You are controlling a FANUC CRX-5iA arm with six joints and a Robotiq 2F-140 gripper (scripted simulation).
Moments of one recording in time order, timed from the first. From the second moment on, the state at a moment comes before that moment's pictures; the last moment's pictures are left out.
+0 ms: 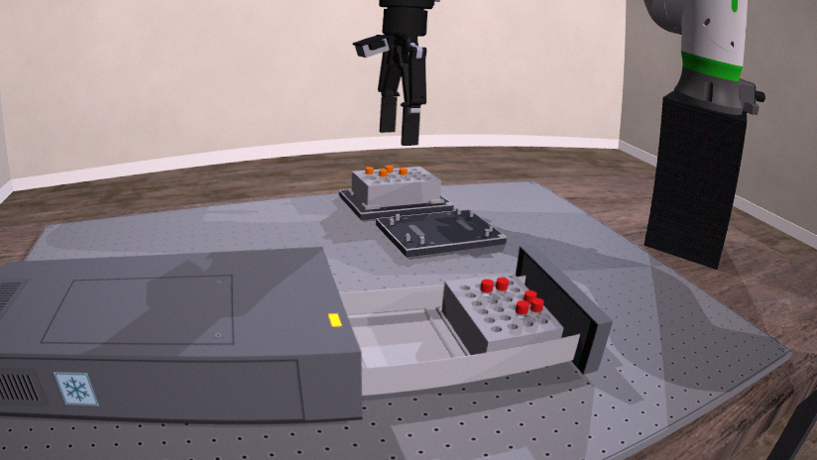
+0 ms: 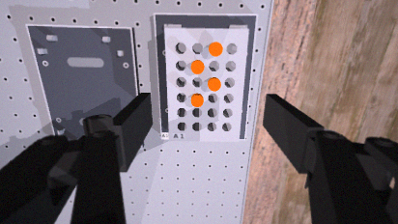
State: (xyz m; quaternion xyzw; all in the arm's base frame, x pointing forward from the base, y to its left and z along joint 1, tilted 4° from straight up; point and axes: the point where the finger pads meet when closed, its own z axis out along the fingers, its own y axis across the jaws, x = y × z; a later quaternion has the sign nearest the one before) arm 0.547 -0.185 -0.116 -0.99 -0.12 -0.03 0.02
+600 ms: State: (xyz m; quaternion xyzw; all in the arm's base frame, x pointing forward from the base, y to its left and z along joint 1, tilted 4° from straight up) arm 0.546 -0.186 -0.094 -0.99 -0.12 -0.03 0.02
